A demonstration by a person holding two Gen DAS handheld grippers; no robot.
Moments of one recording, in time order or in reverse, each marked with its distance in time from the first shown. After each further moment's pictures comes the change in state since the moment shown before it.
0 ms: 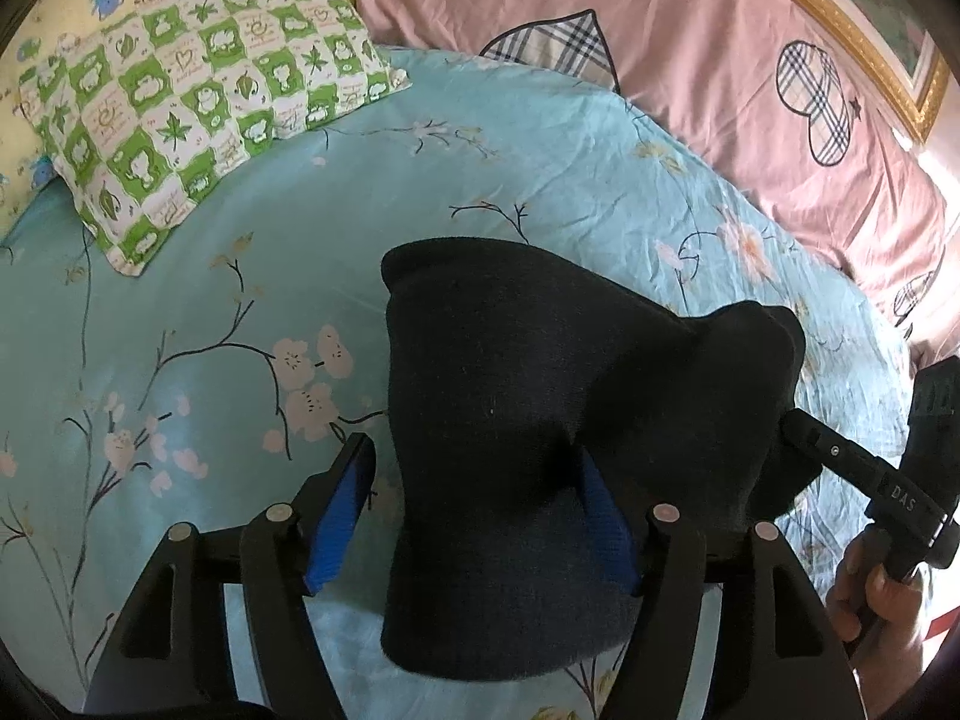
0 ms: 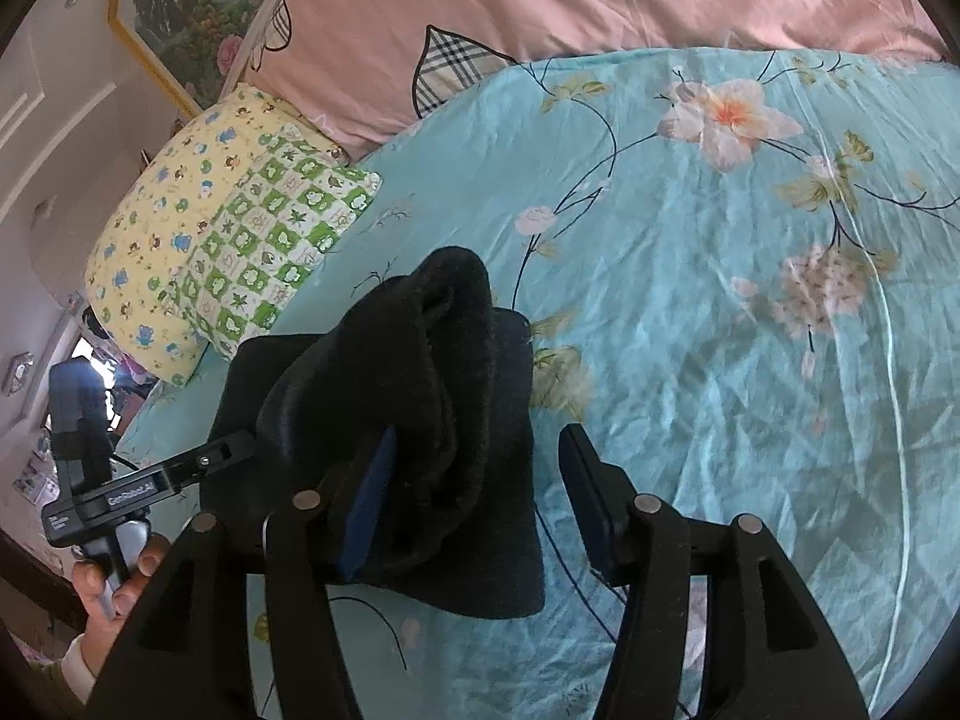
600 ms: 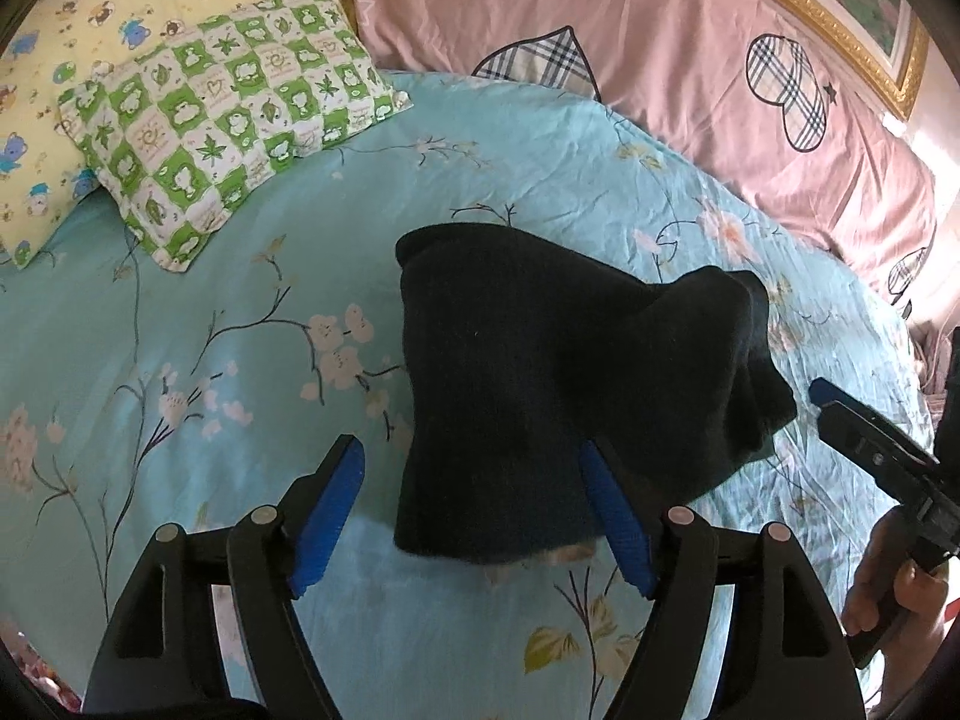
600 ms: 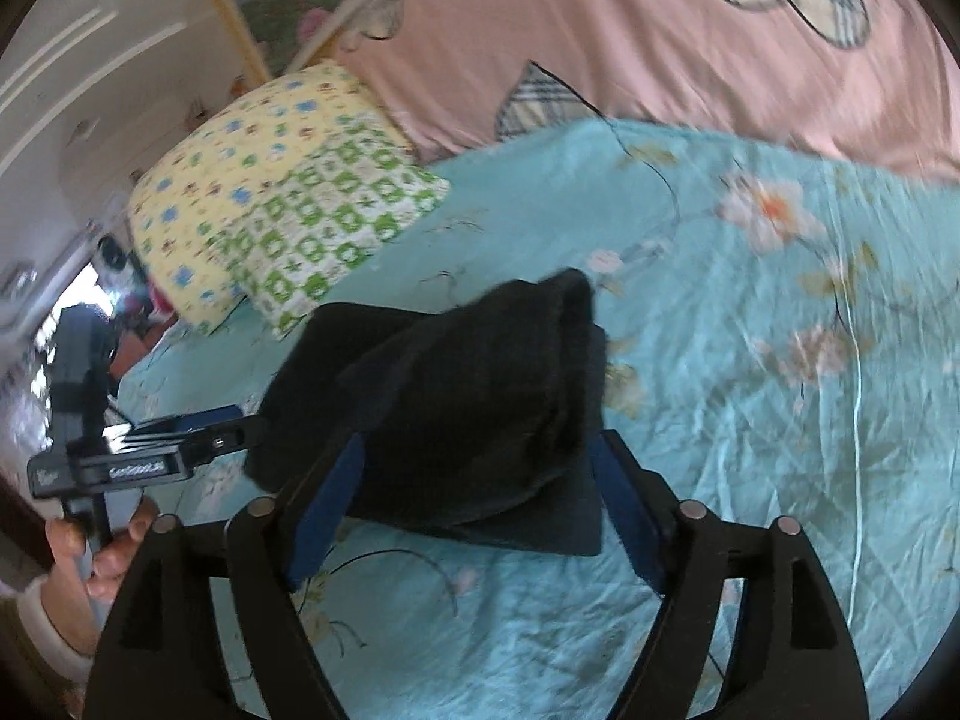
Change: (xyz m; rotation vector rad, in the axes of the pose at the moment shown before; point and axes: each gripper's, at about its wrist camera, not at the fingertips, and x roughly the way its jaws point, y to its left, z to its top) left arm -0.047 -0.008 -0.031 0.034 -0.035 0.038; right arm -0.043 0.056 -0.020 -0.229 -0.059 -0.001
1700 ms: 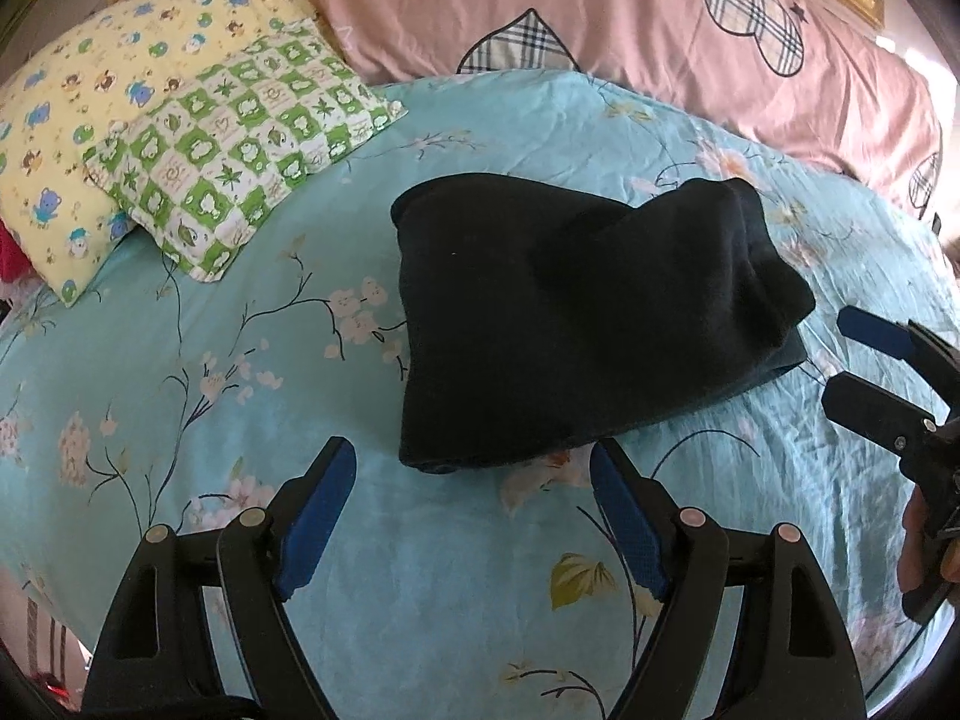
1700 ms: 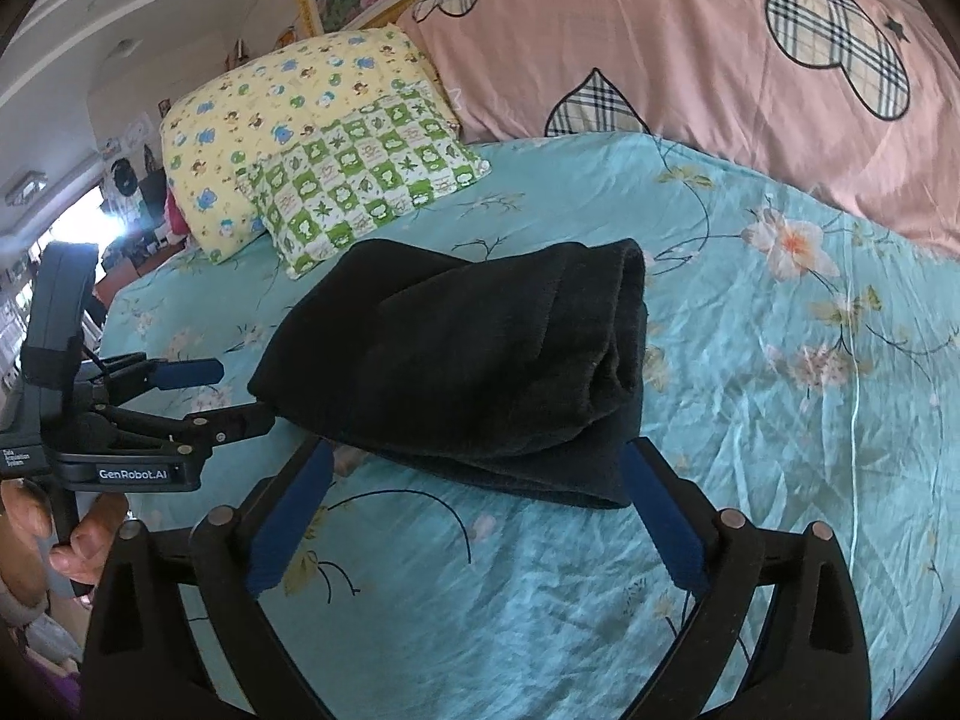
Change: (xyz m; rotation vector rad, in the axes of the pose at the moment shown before) left arm -0.007 -0.027 -0.042 0.166 -0.030 0.147; right arm -0.001 0.030 -0.032 -0.176 0.005 -0.045
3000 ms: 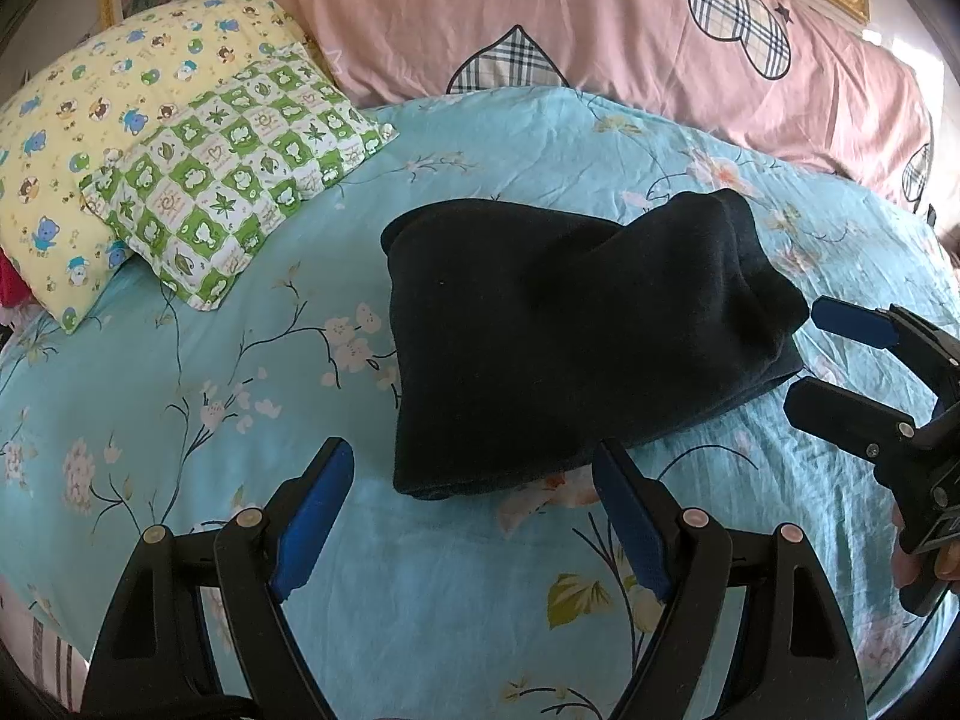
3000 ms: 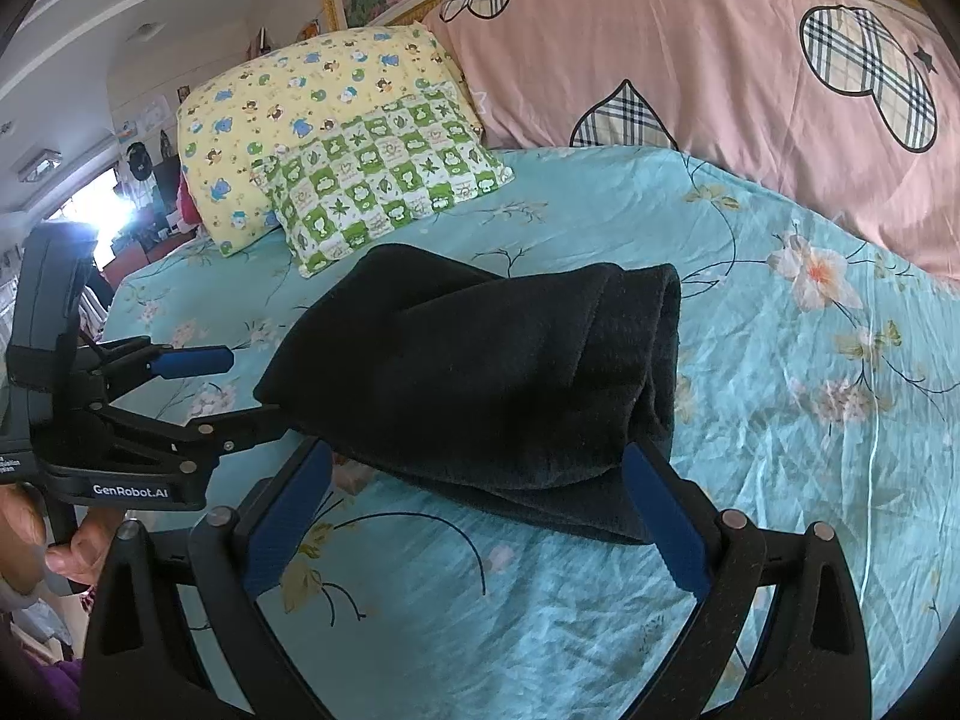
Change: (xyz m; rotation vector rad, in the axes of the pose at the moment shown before) left arm 0.000 -0.002 0.004 0.034 -0.043 0.000; right arm 0.013 0.008 0.008 -0.047 -0.010 0.017
